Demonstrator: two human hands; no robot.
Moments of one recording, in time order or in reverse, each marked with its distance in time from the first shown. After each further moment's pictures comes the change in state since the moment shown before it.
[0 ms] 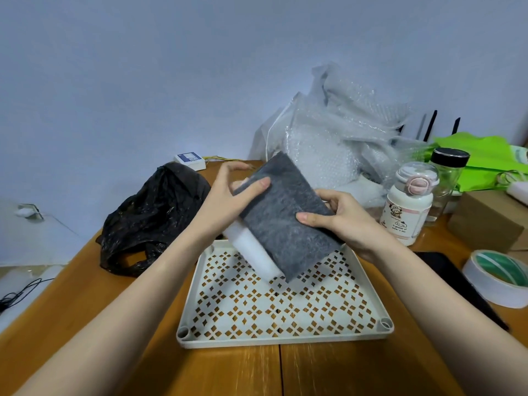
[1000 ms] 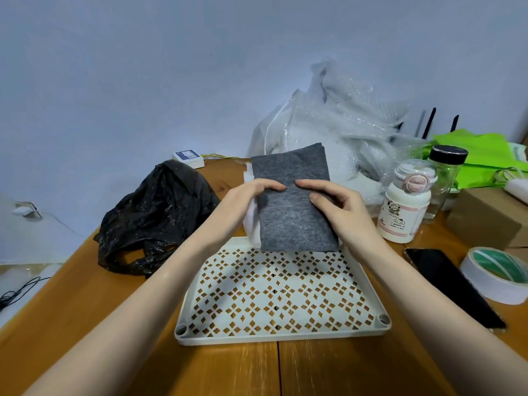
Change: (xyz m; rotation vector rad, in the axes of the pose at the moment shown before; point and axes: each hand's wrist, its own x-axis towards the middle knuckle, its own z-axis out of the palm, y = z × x) left_hand -0.008 0.001 0.012 0.018 -0.230 0.008; right_hand -0.004 0.004 0.008 -0.090 0.229 -0.259
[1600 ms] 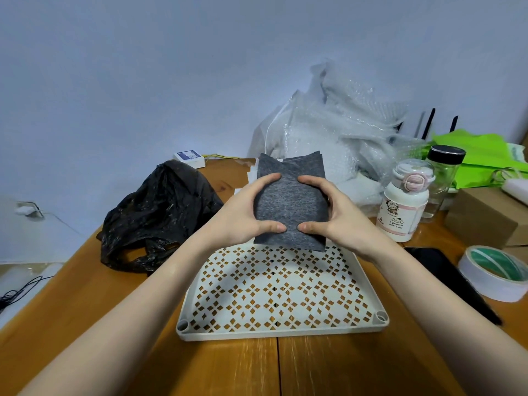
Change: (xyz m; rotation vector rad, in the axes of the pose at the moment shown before) left_hand -0.004 0.000 0.001 0.362 -0.073 0.062; right_hand 0.000 0.003 -0.009 -0.239 -0.204 0.086
